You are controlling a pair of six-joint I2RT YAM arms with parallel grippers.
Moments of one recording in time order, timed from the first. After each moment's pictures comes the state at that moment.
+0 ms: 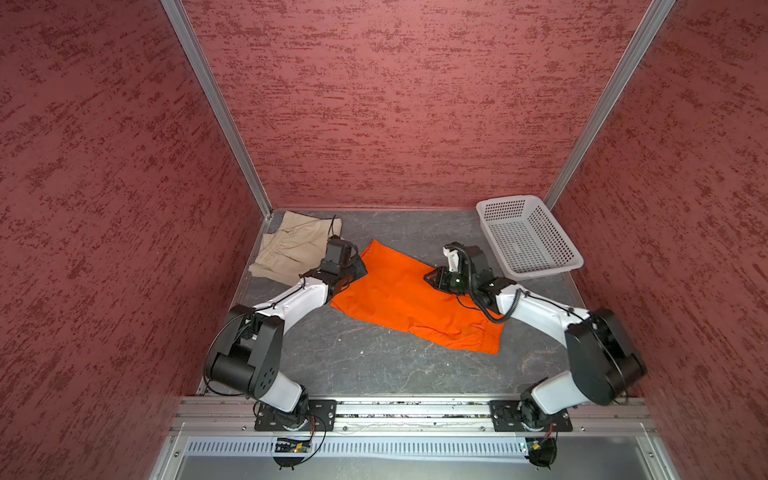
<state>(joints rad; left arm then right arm) -0.32 1.54 0.85 -0.11 0.04 -0.74 0.49 1.62 0.94 0.02 -0.37 0.74</state>
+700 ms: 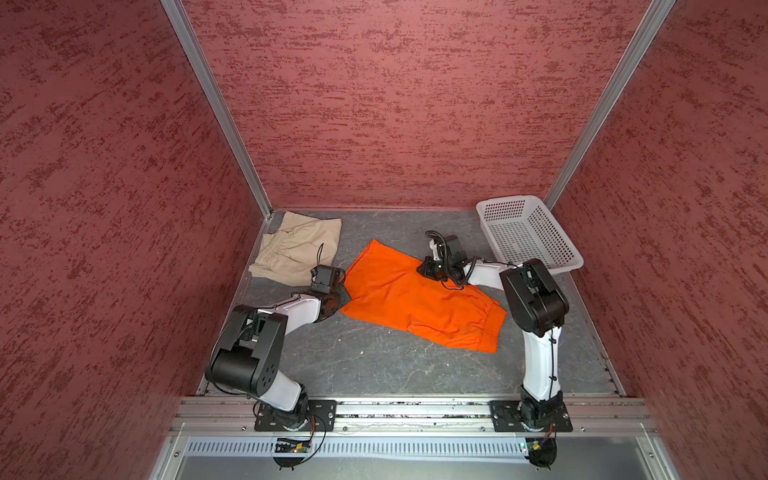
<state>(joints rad) -0.23 1.53 0.65 -0.11 -0.03 -0.78 0.39 2.10 1.27 0.02 -0.35 0.63</state>
